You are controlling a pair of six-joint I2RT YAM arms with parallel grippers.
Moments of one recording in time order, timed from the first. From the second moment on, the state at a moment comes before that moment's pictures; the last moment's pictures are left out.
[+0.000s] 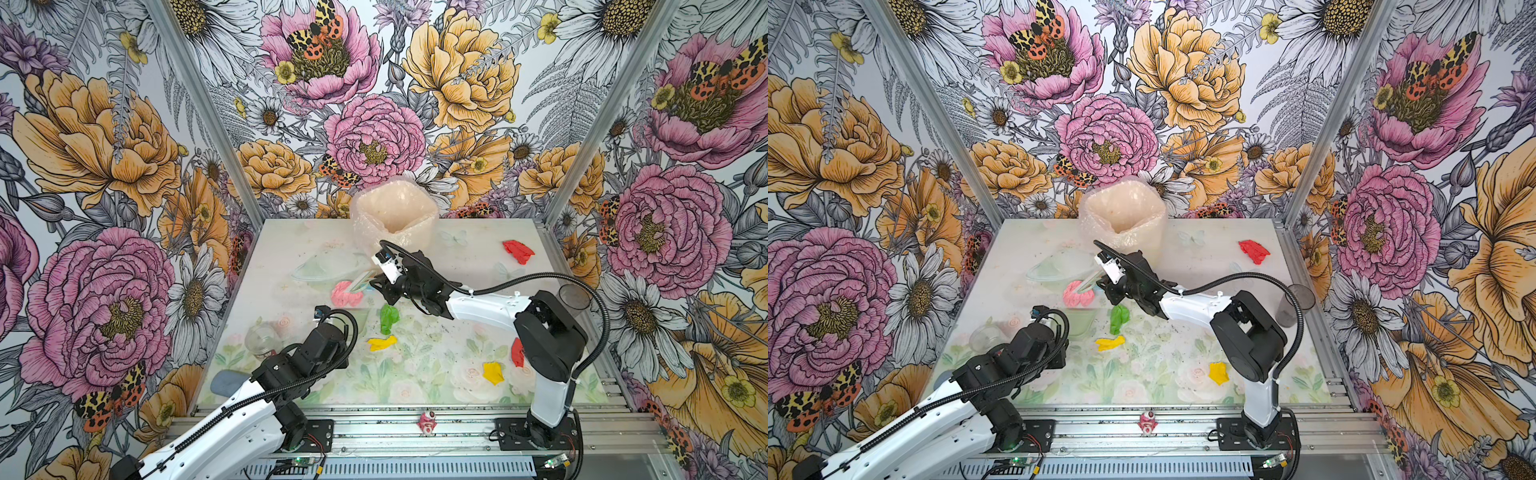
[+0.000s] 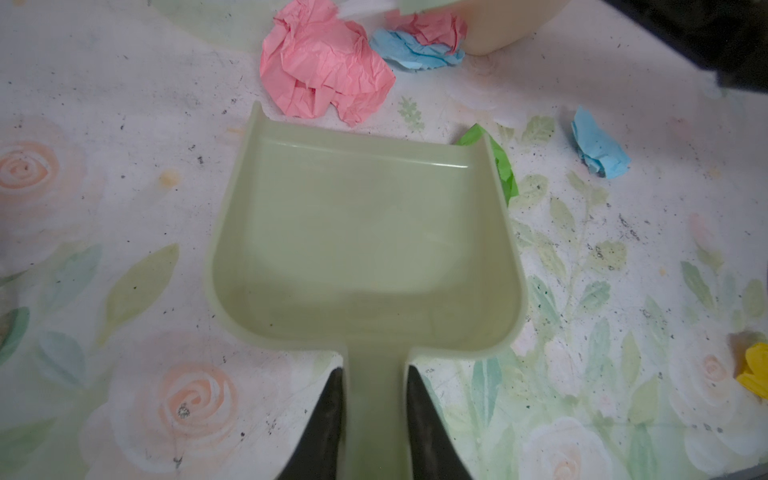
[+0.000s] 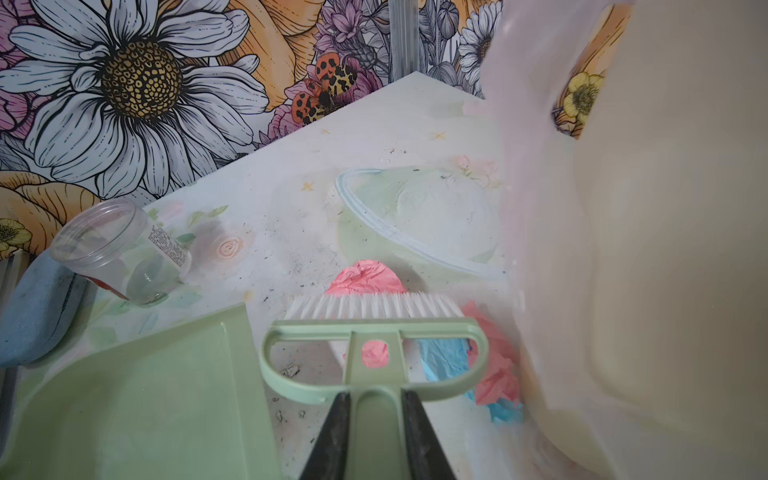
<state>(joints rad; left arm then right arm) -0.75 0.66 0.51 -0.70 -0.31 -0.68 0.77 1.90 1.25 0.18 -0.24 0.03</state>
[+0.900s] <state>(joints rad) -0.76 0.69 0.51 -0.70 -0.32 -0.68 0.81 1.94 1.08 0.28 -0.20 0.05</state>
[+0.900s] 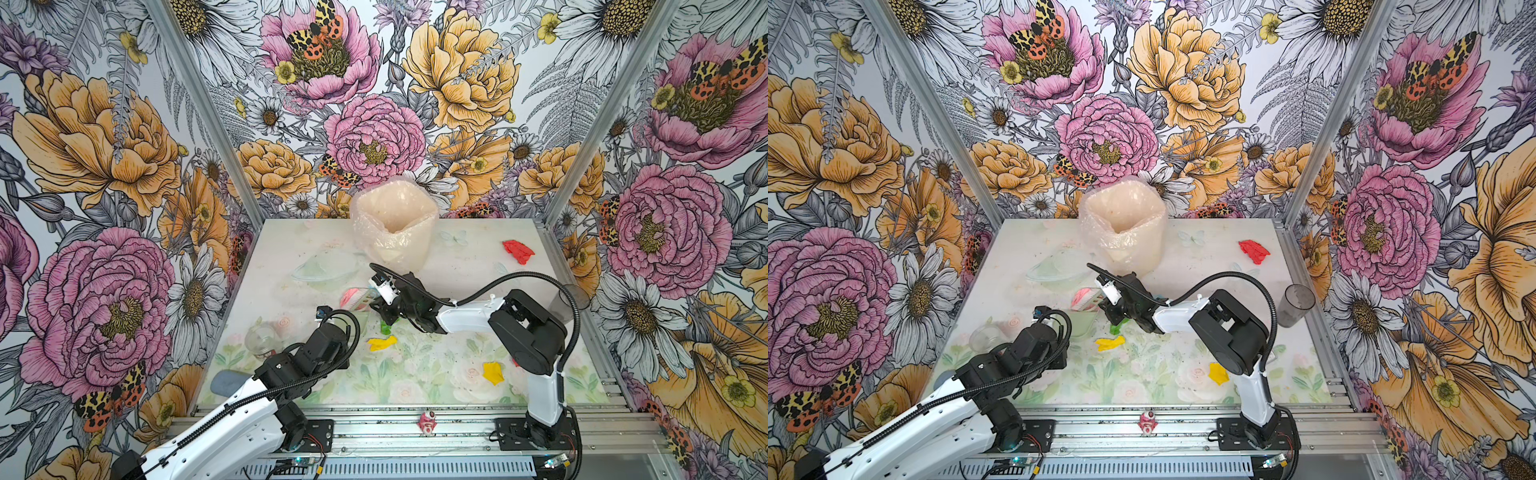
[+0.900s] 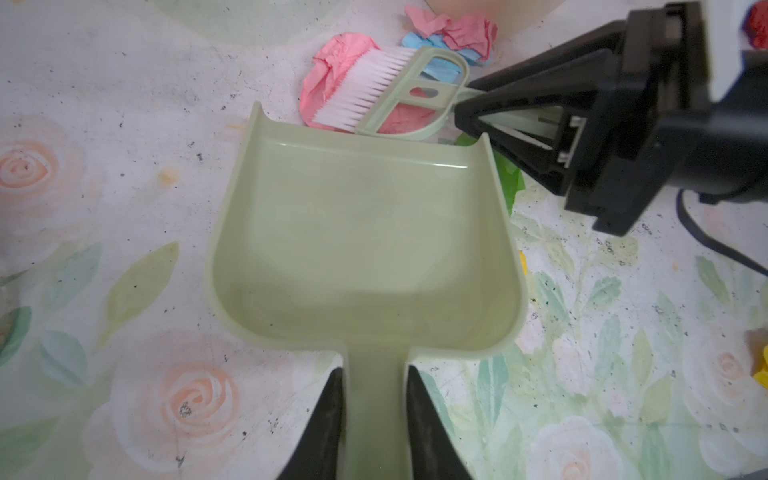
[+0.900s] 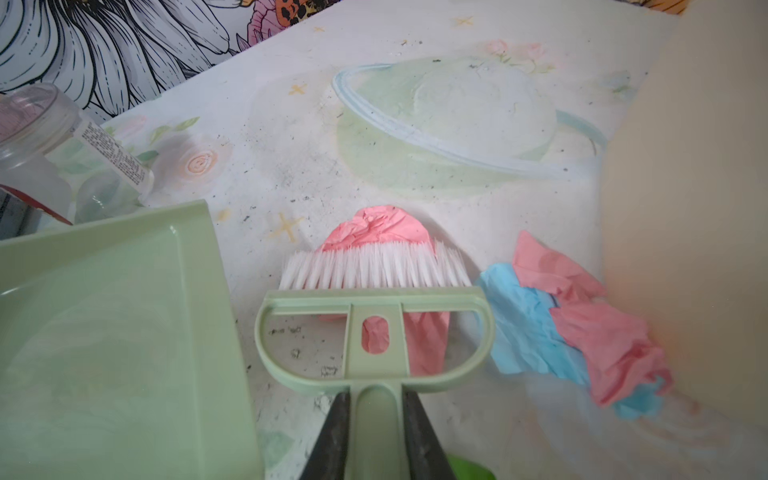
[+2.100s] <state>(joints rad) -0.57 0.74 0.55 -0.57 -0.19 -0.53 0.81 1.53 0.79 0.02 -0.42 -0.37</state>
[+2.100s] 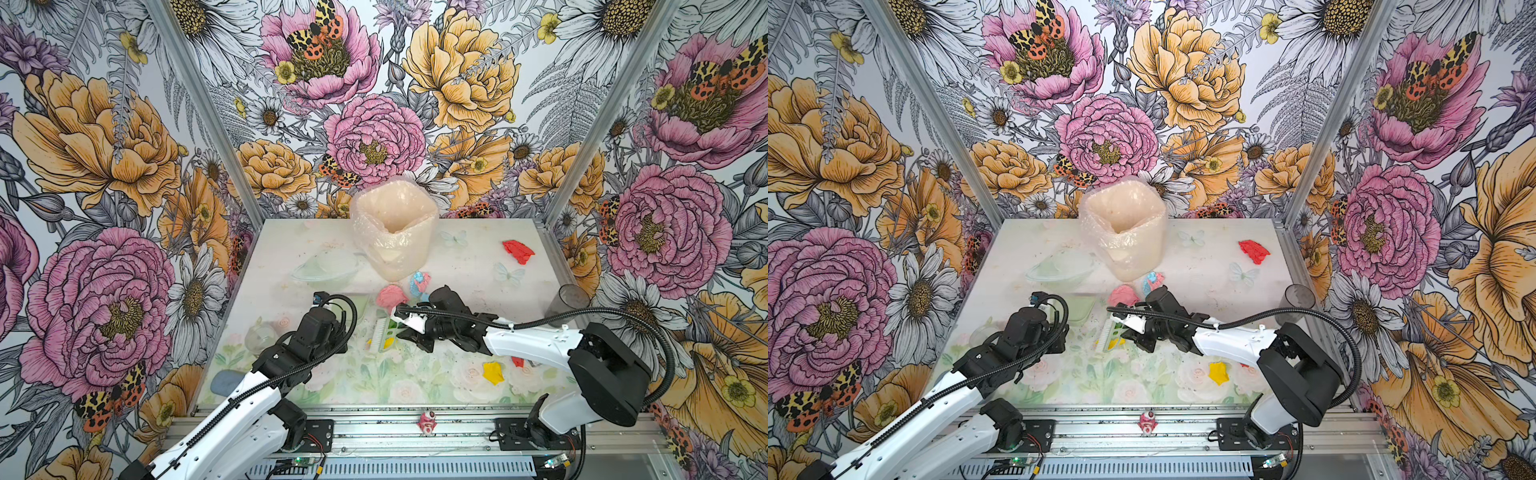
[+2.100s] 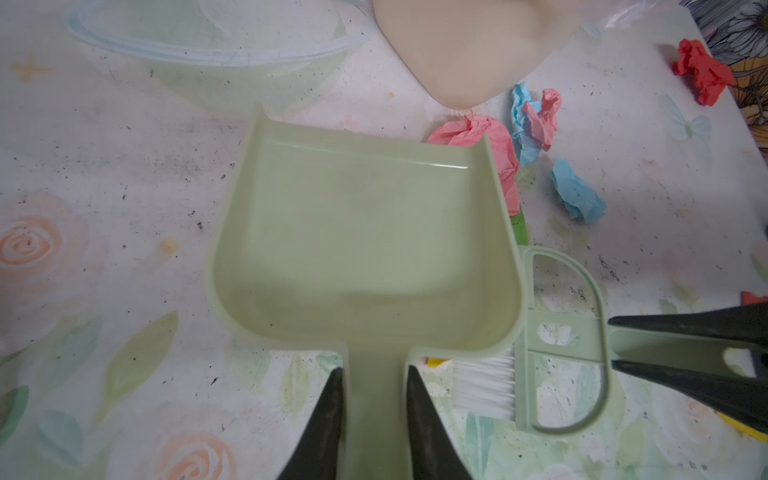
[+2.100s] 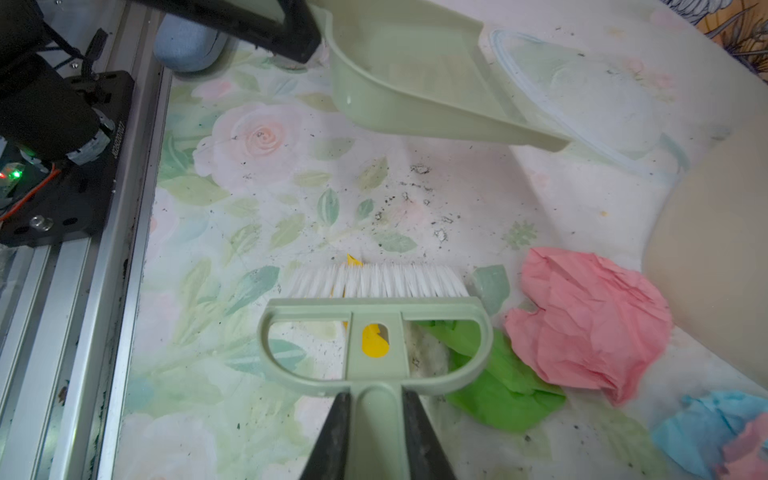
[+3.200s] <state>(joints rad) -0.56 0.77 0.55 -0.54 -0.15 -0.49 0.69 1.41 0.79 -0.05 -0.42 -0.36</state>
